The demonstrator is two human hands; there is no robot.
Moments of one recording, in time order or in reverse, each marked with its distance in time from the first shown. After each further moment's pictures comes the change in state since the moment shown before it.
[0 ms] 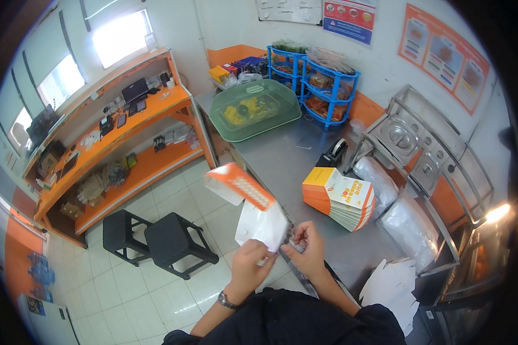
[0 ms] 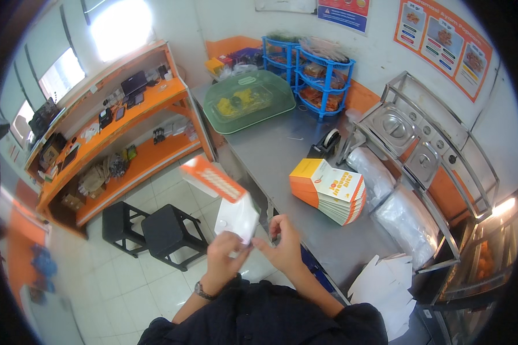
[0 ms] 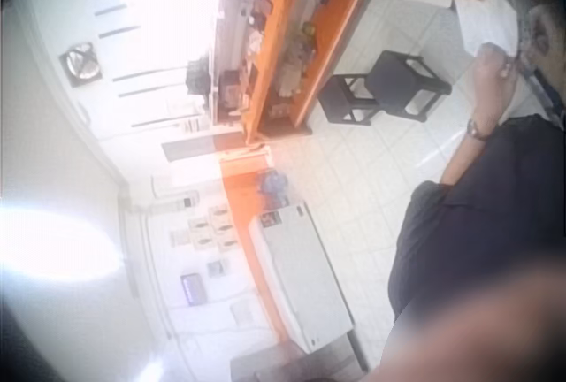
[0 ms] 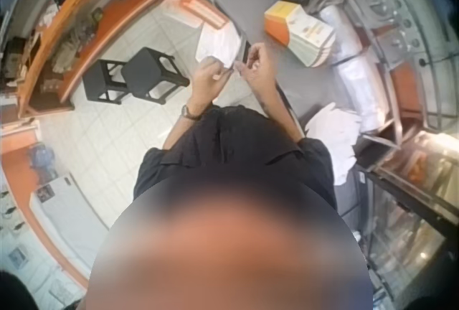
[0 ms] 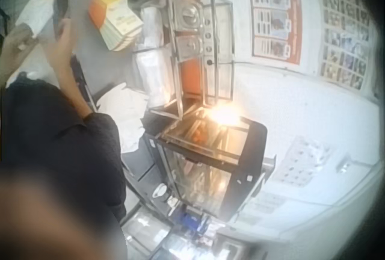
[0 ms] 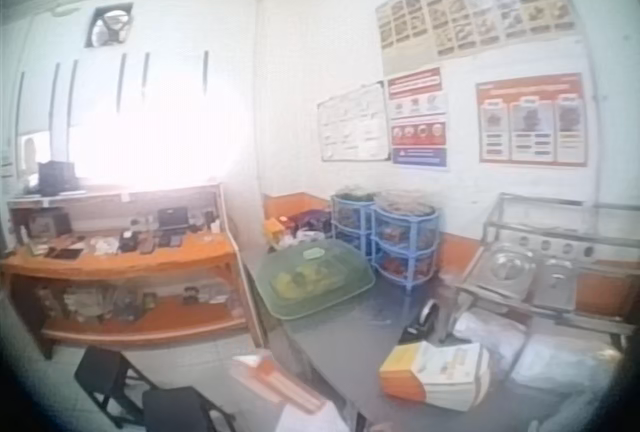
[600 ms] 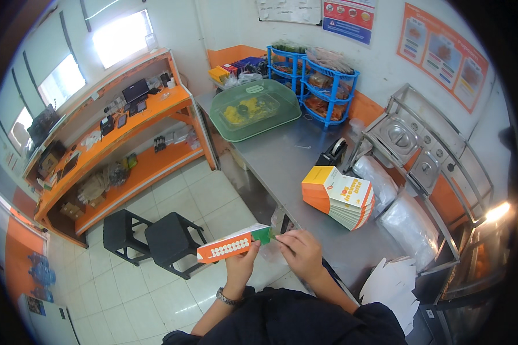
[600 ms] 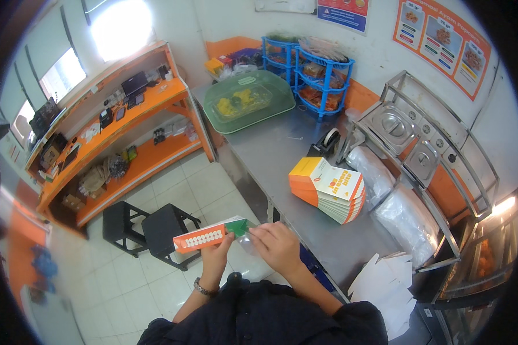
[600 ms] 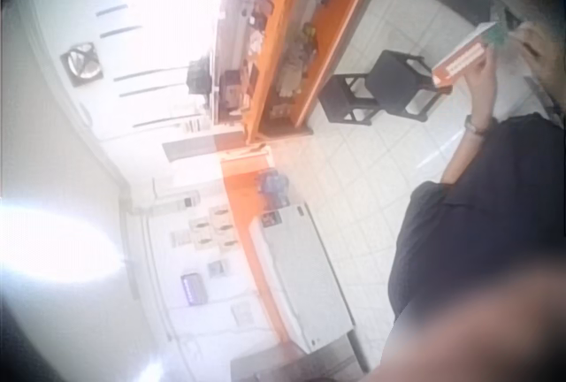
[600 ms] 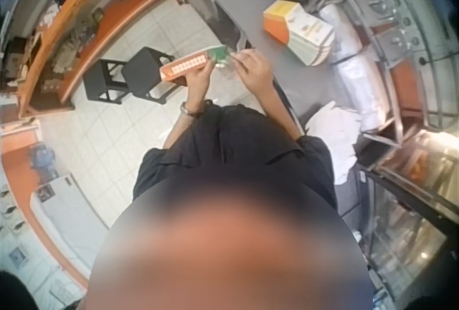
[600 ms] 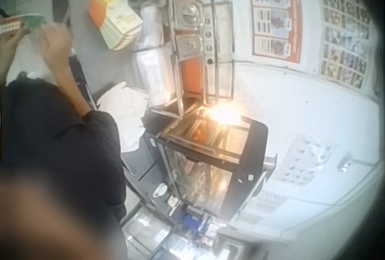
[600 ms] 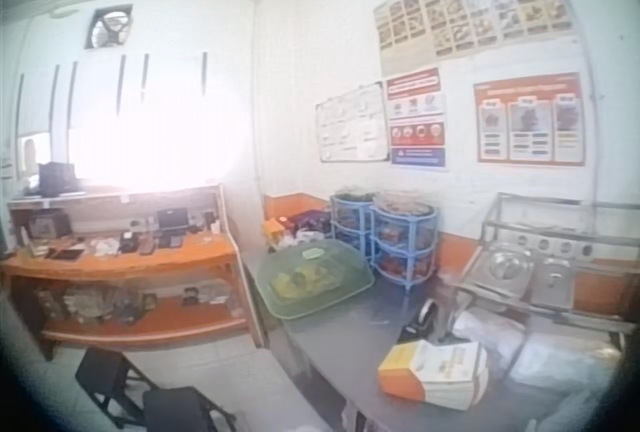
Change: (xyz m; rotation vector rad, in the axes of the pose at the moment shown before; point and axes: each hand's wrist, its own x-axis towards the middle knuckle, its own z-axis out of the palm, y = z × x) left_hand -0.026 -0.034 0.017 -0.521 0.186 -0.551; right_hand 0.003 -0.007 0.001 -0.491 -0.036 -0.524
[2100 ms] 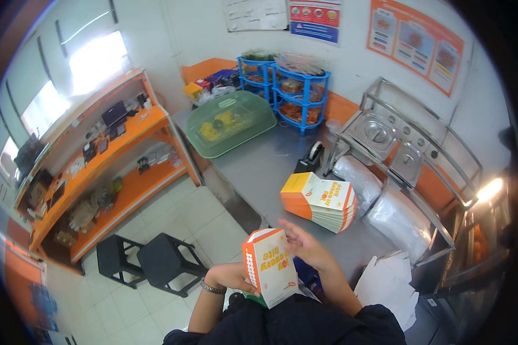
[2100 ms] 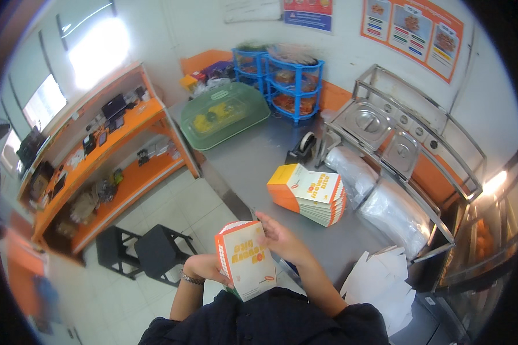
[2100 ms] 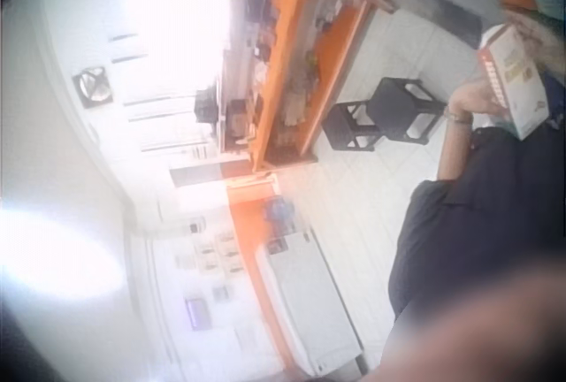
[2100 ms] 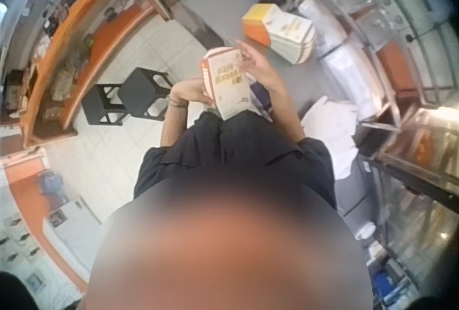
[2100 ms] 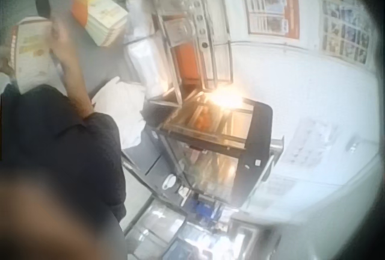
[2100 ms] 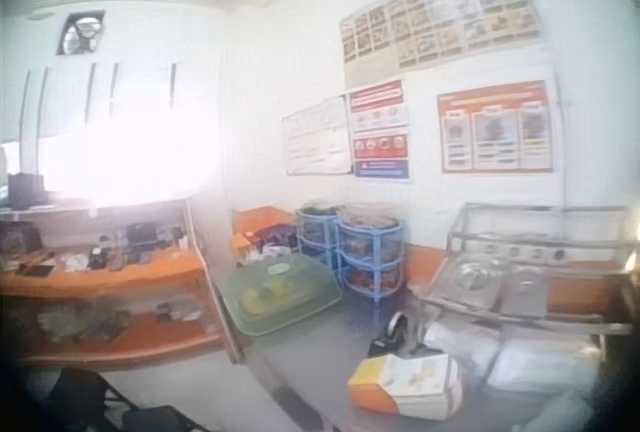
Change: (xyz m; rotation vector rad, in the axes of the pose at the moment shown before) left_hand 0.063 0.003 -0.010 0.013 -1.453 -0.123; right_hand -0.008 0.057 -0.037 1.106 -0.331 0.887
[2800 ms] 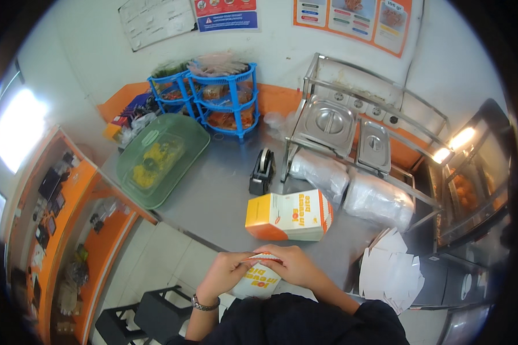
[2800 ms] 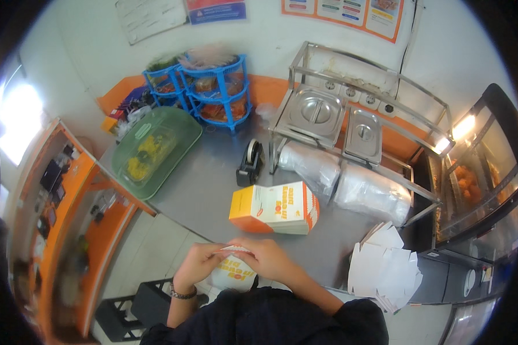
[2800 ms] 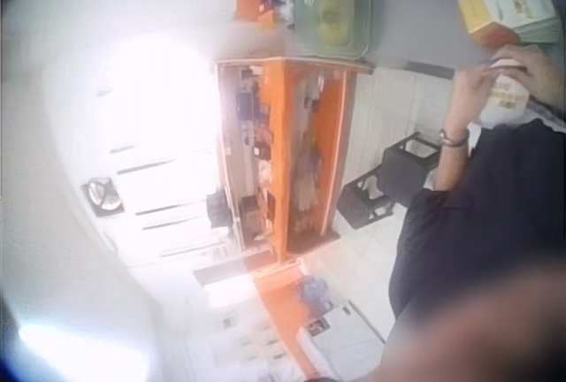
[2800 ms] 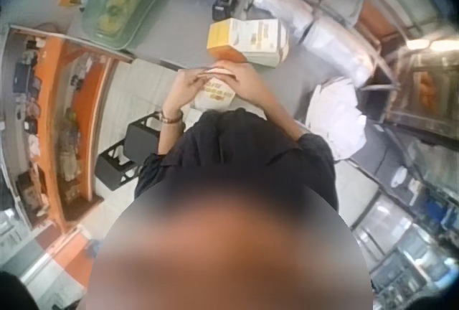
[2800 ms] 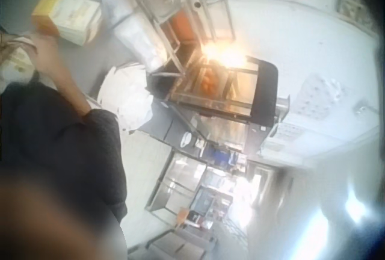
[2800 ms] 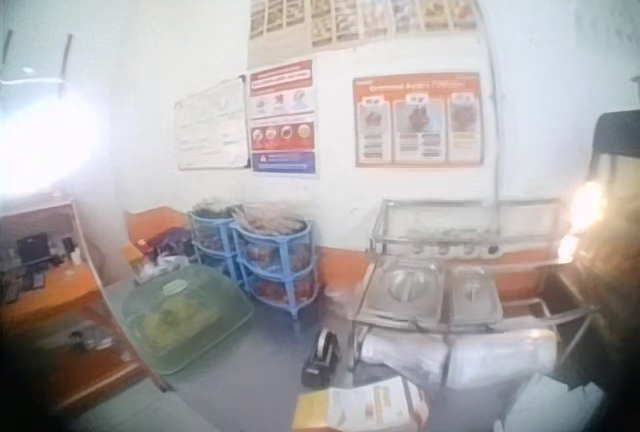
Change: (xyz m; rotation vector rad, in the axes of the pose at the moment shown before) left_hand 0.097 0.065 -0.116 0.420 0.346 -0.150; right_hand 0.053 -0.028 -0.012 -0.852 0.387 -0.196
